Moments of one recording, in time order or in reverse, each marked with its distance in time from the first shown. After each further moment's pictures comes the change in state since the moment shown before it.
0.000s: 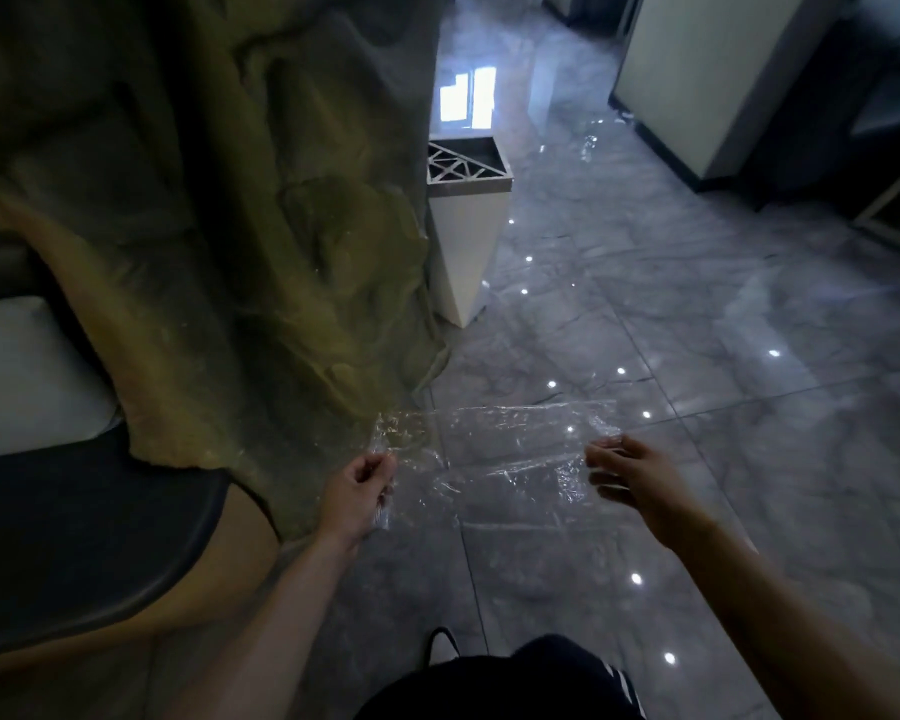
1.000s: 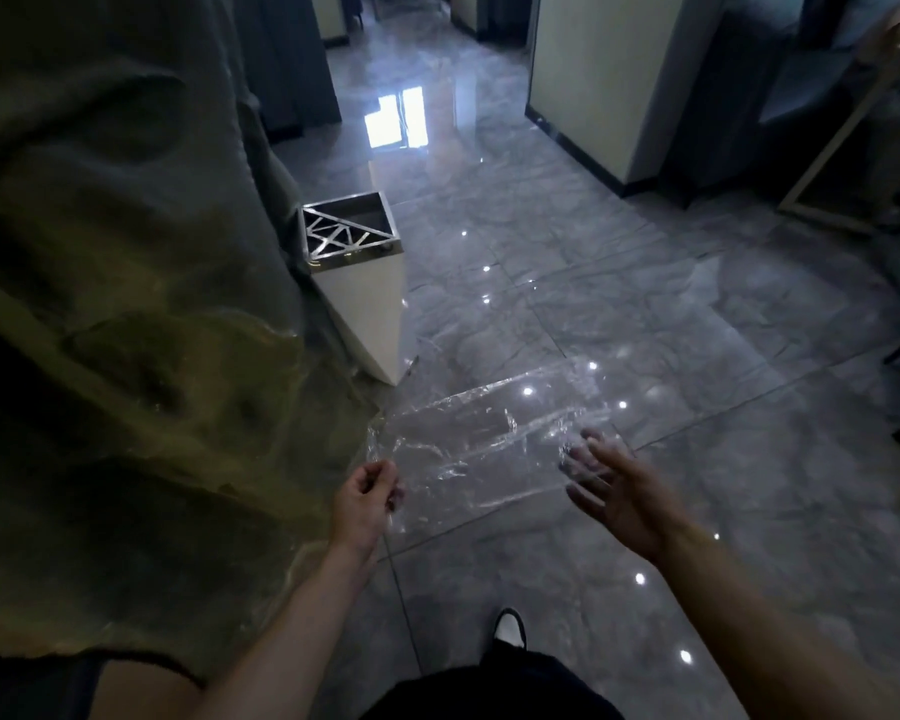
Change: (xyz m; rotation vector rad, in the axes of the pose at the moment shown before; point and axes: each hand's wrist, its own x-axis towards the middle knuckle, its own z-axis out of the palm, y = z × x) left_hand 0.130 0.111 0.284 -0.127 -0.041 -0.009; right_hand 0.176 -0.086 -0.189 0.673 -0.049 0.139
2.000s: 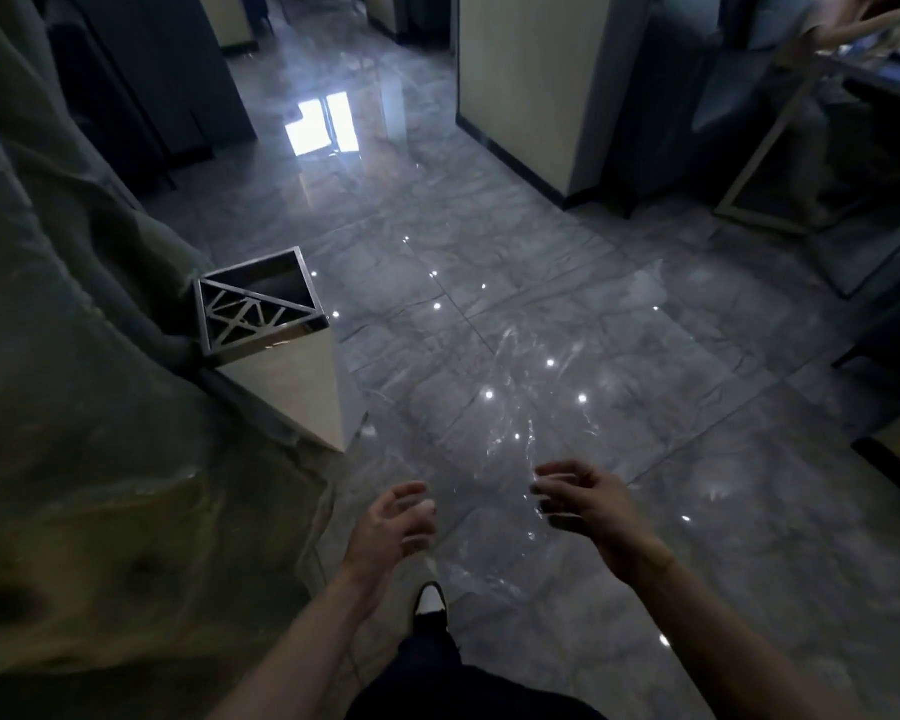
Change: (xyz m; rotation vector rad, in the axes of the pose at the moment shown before) left_hand 0.186 0.068 0.153 0.056 -0.415 -0.261; right_hand 0.170 -0.130 0.038 -0.465 0.172 -0.144
